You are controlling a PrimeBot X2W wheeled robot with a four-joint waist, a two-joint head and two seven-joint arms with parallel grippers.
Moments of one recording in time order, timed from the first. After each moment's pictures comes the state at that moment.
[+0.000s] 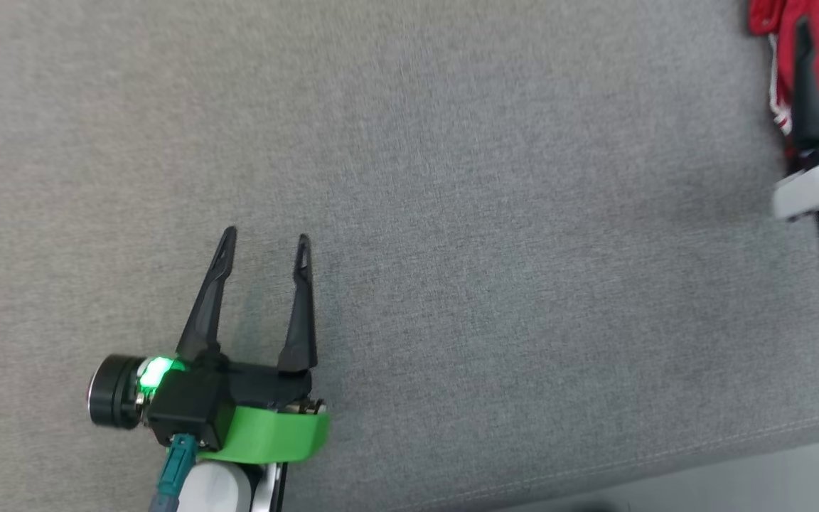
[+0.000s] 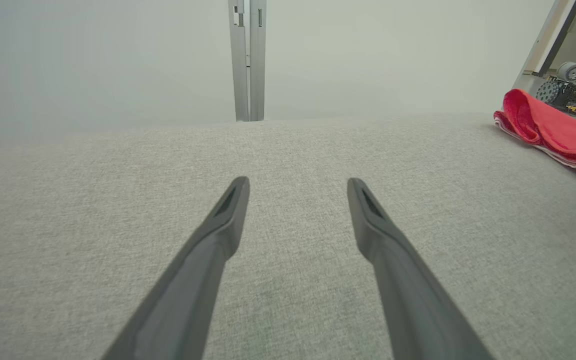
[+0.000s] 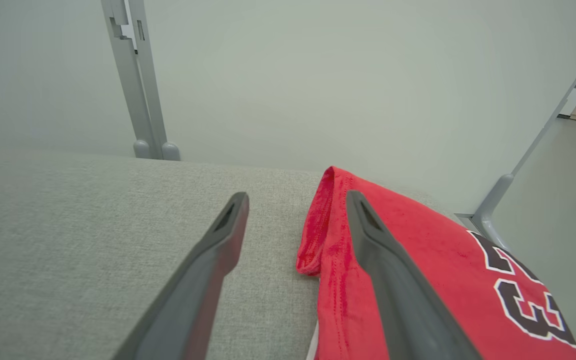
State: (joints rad) left arm -0.13 0.08 -0.32 -0.11 -0.11 0.11 -0.26; right arm -0.62 -0.44 0.08 0.37 0.35 0.13 -0.26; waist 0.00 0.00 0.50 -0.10
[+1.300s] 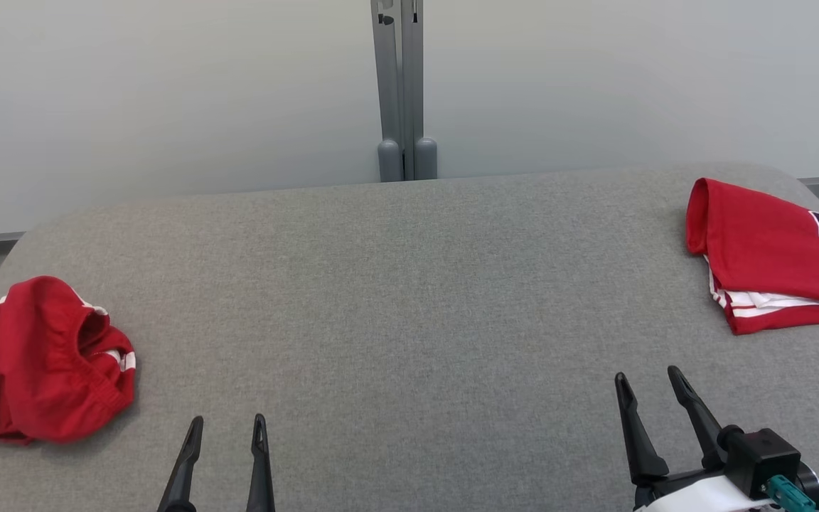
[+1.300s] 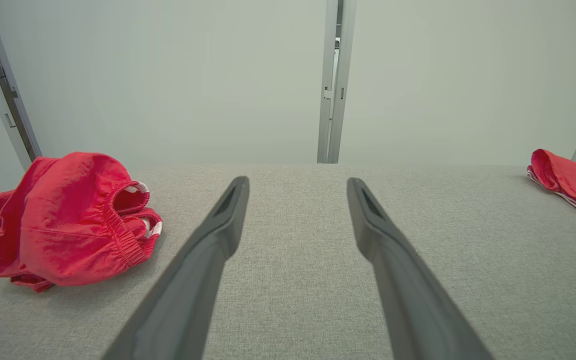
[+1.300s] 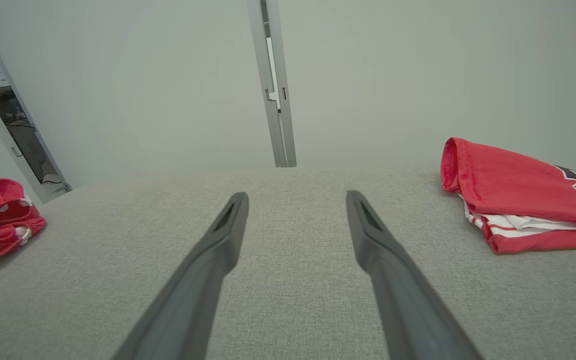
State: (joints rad) left arm 0.26 0.05 -0.16 -0.05 -0.13 0.04 -0.26; right arm 0.14 -0.07 0.09 0.08 0.18 0.13 -0.26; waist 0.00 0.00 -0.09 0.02
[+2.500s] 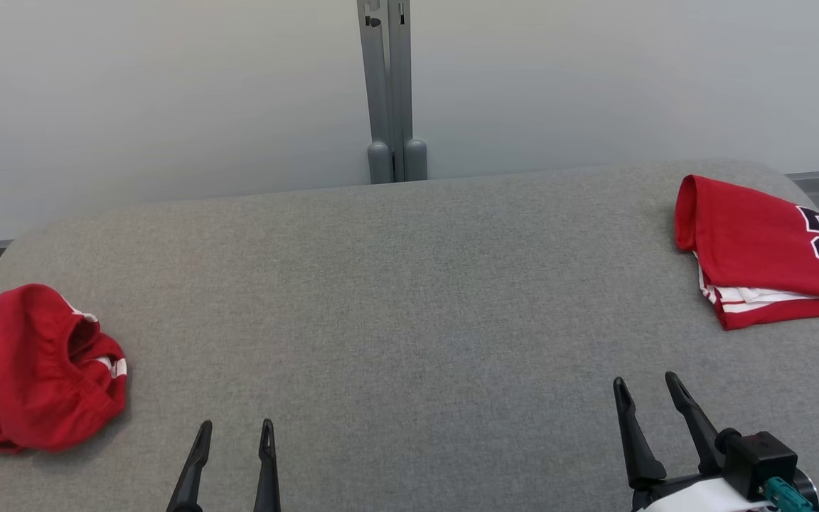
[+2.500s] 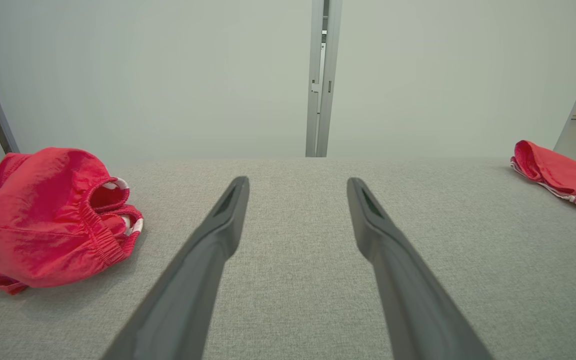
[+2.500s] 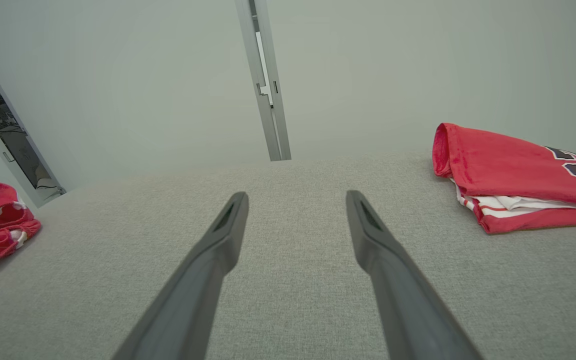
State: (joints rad) left arm 0.25 0.05 -0.17 -0.02 -0.14 0.03 -0.26; right arm 0.14 -0.07 0.10 0.10 0.21 0.13 -0.26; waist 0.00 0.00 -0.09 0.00
